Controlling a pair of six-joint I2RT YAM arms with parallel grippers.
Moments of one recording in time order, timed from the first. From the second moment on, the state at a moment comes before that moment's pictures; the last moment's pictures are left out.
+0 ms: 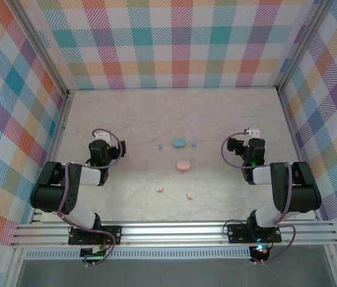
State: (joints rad) left arm -0.10 1.57 0.40 0.72 -0.16 -0.08; right arm 0.04 1.54 0.37 0.79 0.09 0.07
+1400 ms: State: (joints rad) left arm -0.11 1.28 0.71 0.05 -0.18 -0.31; right arm 0.09 1.42 0.78 0.20 -0.12 0.05
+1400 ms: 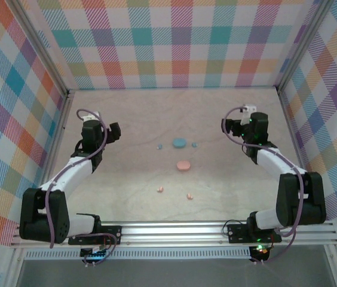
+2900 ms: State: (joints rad) left arm -0.60 1.56 0.88 -0.37 0.18 -0.82; right arm 0.47 2.12 1.53 -0.58 -0.35 -0.78
